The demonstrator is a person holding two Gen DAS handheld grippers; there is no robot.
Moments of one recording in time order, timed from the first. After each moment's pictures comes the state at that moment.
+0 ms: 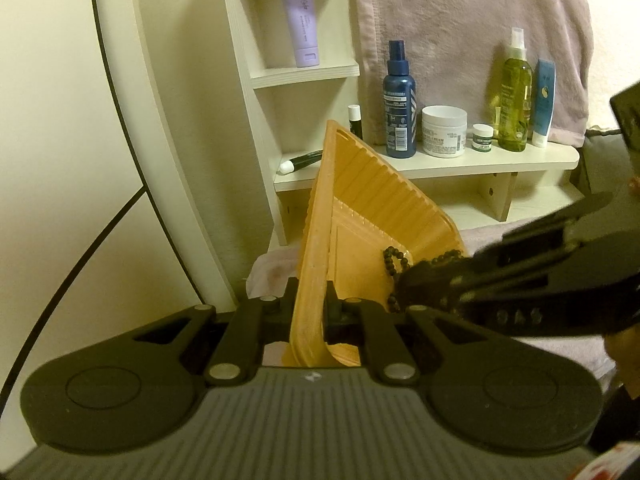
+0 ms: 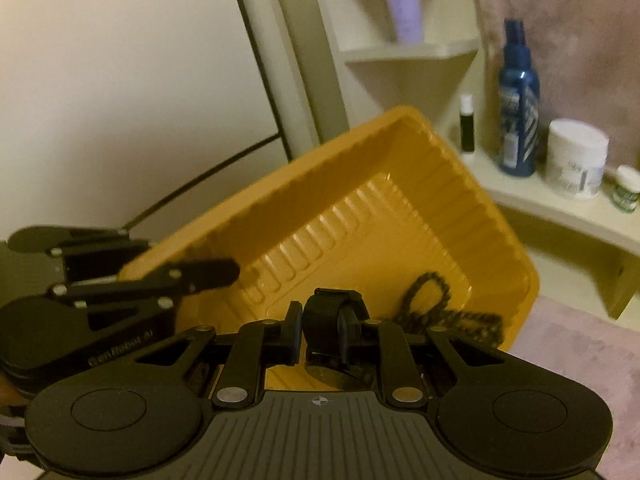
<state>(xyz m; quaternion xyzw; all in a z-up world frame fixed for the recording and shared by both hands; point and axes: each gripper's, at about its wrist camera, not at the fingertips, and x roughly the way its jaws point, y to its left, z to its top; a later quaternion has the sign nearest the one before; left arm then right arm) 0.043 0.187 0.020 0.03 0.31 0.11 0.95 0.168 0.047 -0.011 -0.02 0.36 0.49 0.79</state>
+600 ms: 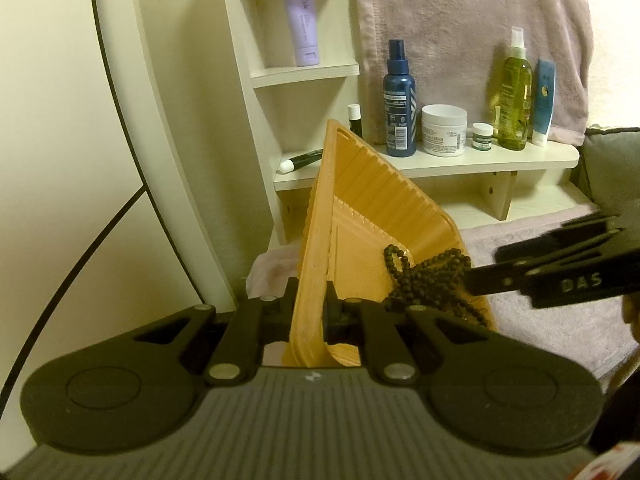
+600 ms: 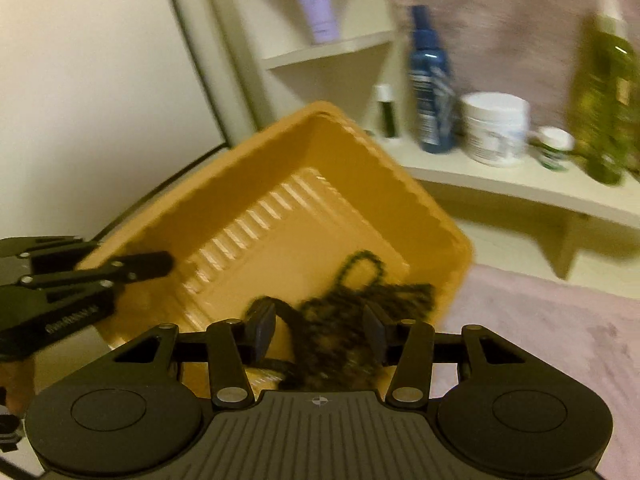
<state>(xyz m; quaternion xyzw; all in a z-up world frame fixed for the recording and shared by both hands) 0.045 0.187 0.021 0.03 0.31 0.11 0.94 0.176 -0.011 -0.012 0.02 0.38 0.40 0.83</state>
